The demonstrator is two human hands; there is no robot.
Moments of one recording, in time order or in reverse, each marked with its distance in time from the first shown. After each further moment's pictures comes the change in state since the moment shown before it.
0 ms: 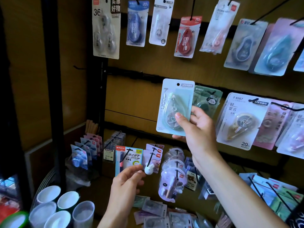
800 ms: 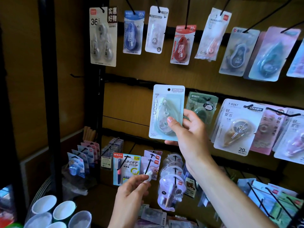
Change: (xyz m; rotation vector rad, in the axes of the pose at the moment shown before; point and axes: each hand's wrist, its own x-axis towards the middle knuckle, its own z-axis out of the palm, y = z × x) left_hand 0.003 -0.007 0.012 0.103 -0.071 -0.018; right_hand 0.002 -0.004 0.009 0.029 -0.030 0.009
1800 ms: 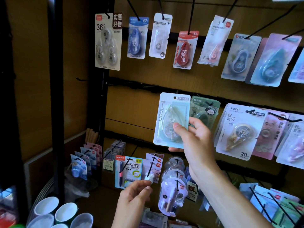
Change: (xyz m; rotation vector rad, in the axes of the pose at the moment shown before) left_hand -0.002 0.002 -0.005 0.056 -0.044 0.019; right_hand -0.009 -0.010 0.000 0.037 0.055 0.059
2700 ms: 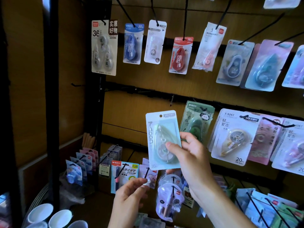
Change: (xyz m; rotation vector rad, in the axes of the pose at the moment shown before) left_hand 0.009 0.008 0.010 -0.114 0.033 0.040; right_hand -0.015 0.002 -0.017 -0.078 -0.161 0.071
